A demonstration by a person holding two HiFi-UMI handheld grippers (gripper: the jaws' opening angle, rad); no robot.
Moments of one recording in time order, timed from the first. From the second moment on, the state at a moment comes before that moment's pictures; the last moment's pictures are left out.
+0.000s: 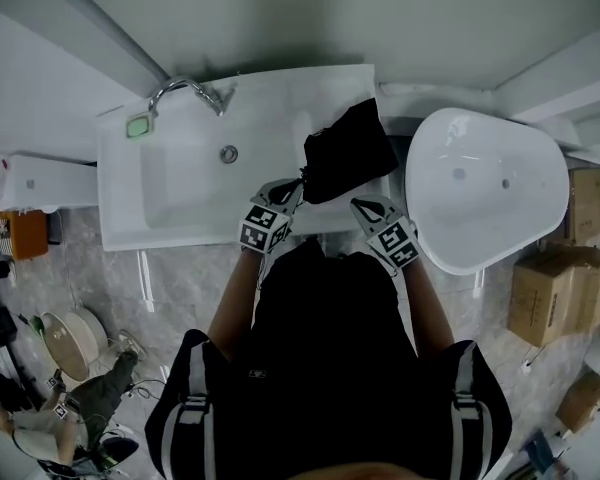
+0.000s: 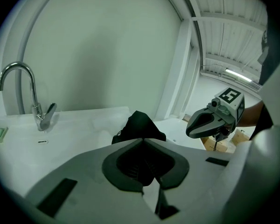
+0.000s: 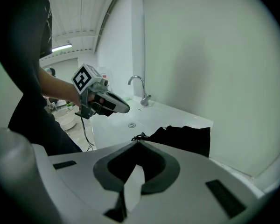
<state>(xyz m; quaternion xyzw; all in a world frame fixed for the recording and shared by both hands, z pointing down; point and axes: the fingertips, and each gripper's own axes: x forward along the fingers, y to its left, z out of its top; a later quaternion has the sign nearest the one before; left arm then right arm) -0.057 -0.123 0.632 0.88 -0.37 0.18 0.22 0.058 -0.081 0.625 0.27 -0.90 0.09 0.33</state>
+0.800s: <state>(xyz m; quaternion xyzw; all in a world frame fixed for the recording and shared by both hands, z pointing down) -0.053 -0.152 0.685 0.89 -0.32 0.25 0.23 0.054 -0.101 0.631 0.28 -0.89 0.10 0.34</state>
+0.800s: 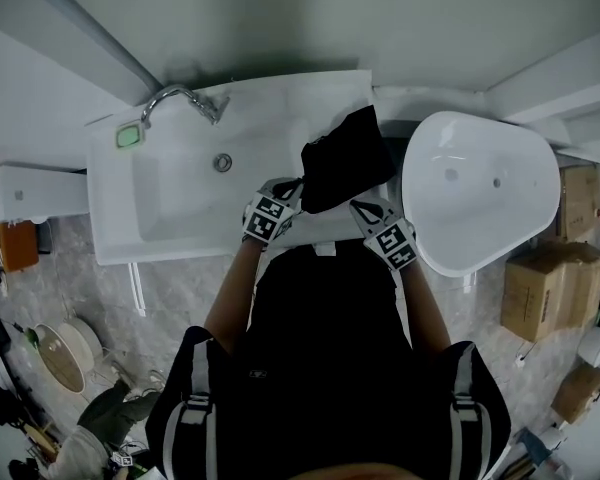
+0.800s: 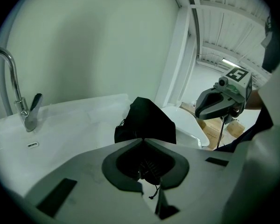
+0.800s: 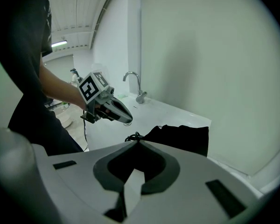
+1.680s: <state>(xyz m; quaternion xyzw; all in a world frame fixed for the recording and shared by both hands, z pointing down) -0.014 -0.172 0.737 0.88 -0.22 0.33 0.28 0.087 -0.139 0.654 0.26 -0.89 0.13 0.36</state>
